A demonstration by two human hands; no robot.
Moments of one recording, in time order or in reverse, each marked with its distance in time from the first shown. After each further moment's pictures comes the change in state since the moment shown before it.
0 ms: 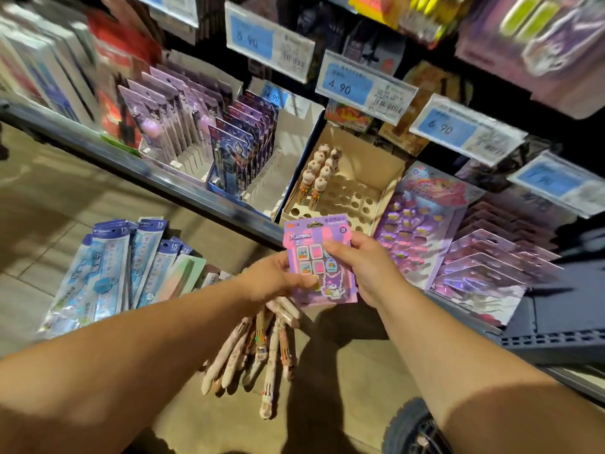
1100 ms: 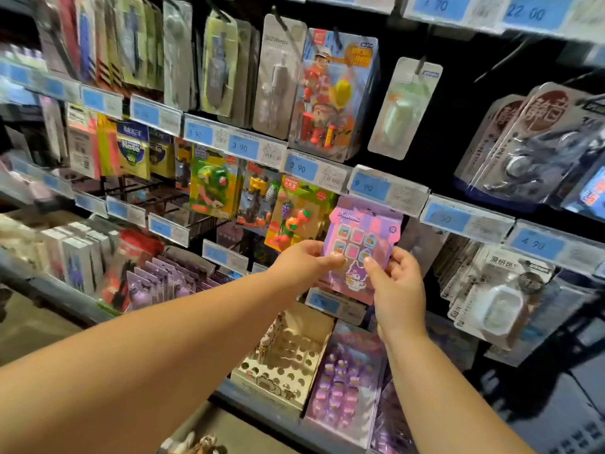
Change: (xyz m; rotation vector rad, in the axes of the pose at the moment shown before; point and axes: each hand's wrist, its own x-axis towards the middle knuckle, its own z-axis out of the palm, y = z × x) left_hand -0.043 0.277 0.134 0.259 0.284 0.566; right_hand -0.121 -0.205 -0.071 0.091 0.453 -0.893
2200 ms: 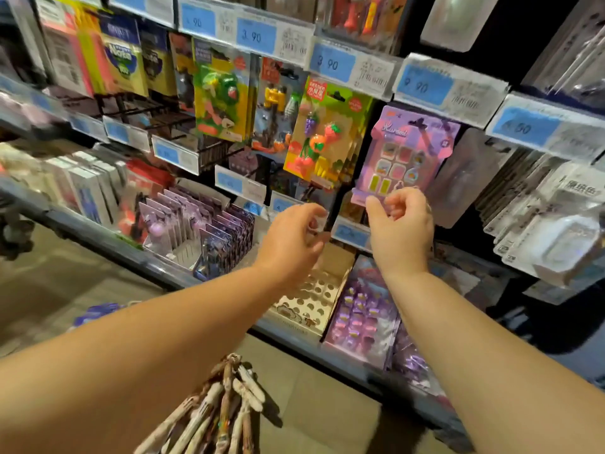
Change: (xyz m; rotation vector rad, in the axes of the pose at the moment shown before) left_hand -0.033 -0.070 -0.013 0.632 0.281 0.228; right_hand -0.005 0.038 0.026 -0.538 0.121 -0.229
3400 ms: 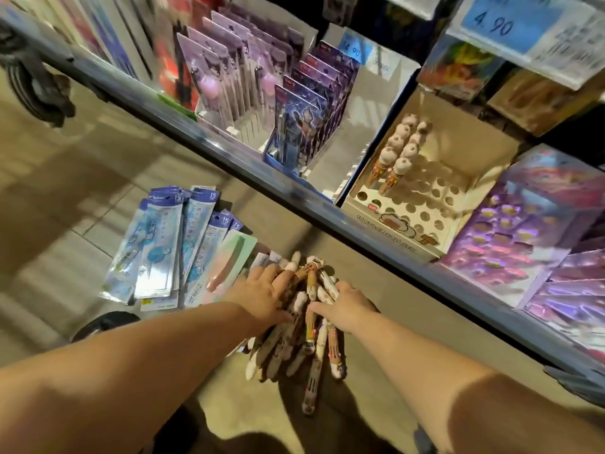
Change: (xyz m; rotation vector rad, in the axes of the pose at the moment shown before) left_hand -0.165 -0.292 0.033 0.716 -0.999 -0.299; right_hand -0.264 0.158 0.189 -0.643 -1.406 0.679
